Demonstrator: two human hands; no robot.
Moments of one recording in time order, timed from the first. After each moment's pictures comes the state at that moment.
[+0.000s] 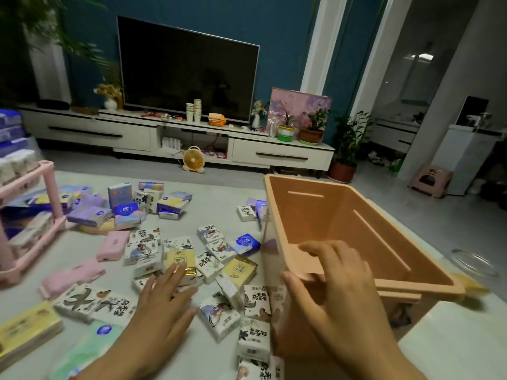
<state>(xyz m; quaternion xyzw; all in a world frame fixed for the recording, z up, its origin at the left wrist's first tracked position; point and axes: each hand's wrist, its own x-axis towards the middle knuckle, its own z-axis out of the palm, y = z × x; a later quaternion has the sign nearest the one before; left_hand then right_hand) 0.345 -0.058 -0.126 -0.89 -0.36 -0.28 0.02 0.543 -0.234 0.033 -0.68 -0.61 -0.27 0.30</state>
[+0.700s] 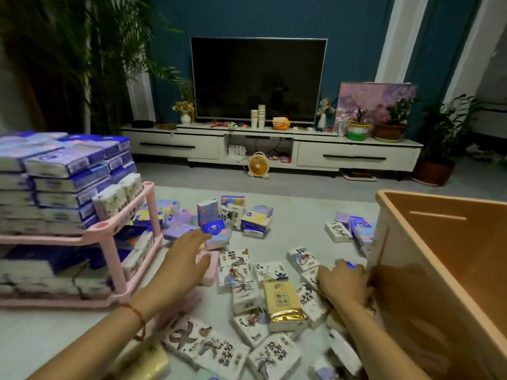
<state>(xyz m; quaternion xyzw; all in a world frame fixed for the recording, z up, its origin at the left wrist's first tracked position) 0.260 0.094 -0.057 -0.81 -0.49 -0.30 -0.12 0.536 0.017 -0.075 -0.91 -0.35 0.12 0.21</state>
